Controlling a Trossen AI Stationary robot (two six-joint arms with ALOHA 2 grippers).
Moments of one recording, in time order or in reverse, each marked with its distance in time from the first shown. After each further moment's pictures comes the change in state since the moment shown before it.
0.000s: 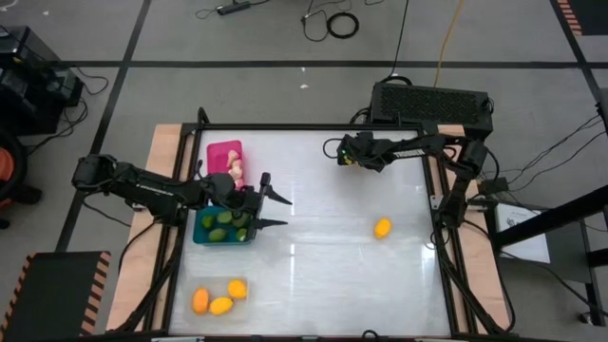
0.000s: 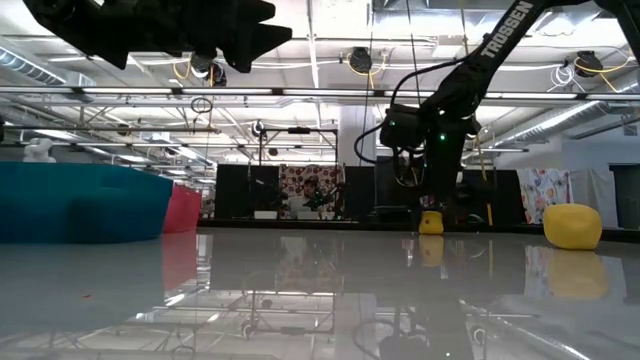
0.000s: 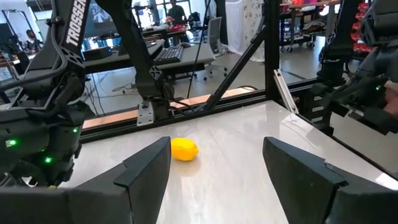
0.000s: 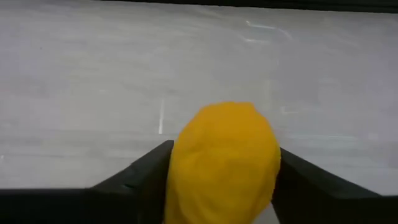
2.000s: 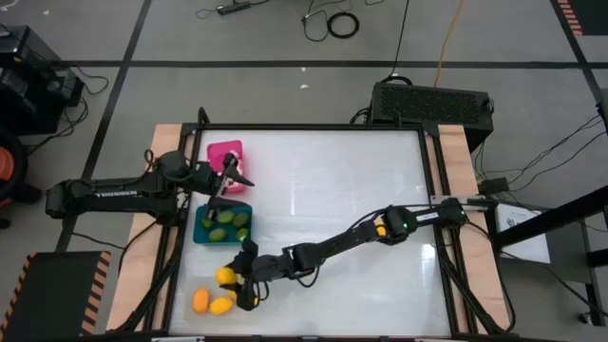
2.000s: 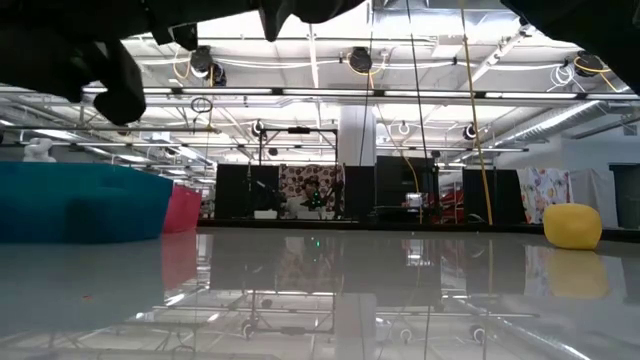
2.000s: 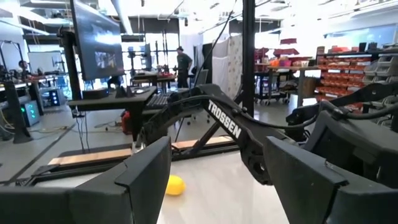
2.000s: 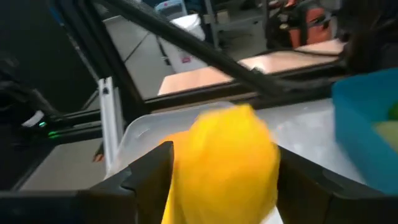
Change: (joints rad) left arm 0.266 -0.553 -0.140 -0.190 0.338 -0.192; right arm 0.837 0.795 1.249 0.508 -0.354 -0.616
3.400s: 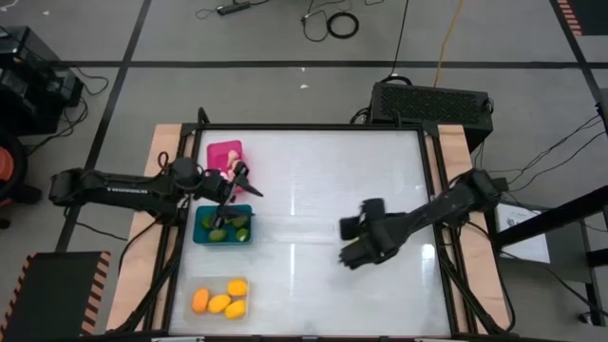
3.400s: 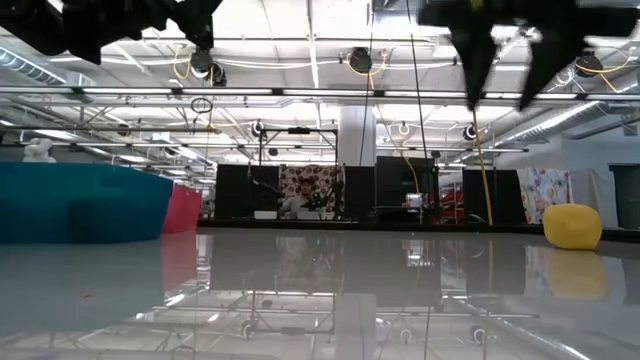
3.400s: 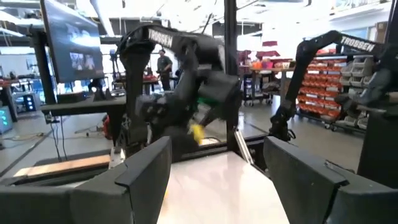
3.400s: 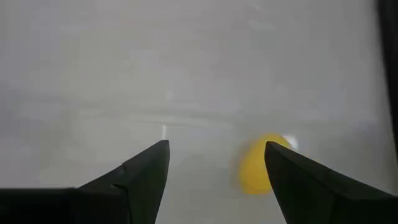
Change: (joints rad) left arm -0.106 0.175 0.001 0.181 -0.028 0.004; right arm 0.116 -0.819 -0.711 -1.643 0.338 1.623
